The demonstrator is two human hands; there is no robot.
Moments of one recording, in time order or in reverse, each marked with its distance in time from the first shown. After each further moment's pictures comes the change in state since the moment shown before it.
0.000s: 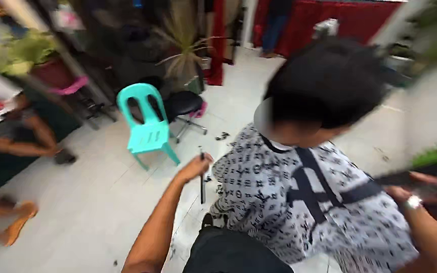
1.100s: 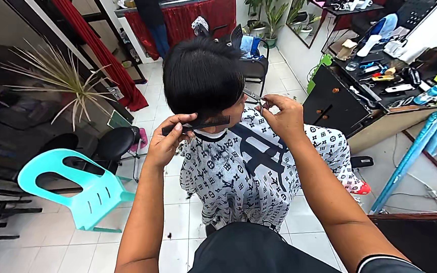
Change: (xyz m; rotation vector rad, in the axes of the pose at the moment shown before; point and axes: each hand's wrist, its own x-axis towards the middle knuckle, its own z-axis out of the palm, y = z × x) left_hand 0.093 0.141 0.040 -0.451 -0.470 0.729; right_hand 0.043 0.057 0.066 -0.518 0.184 0.123
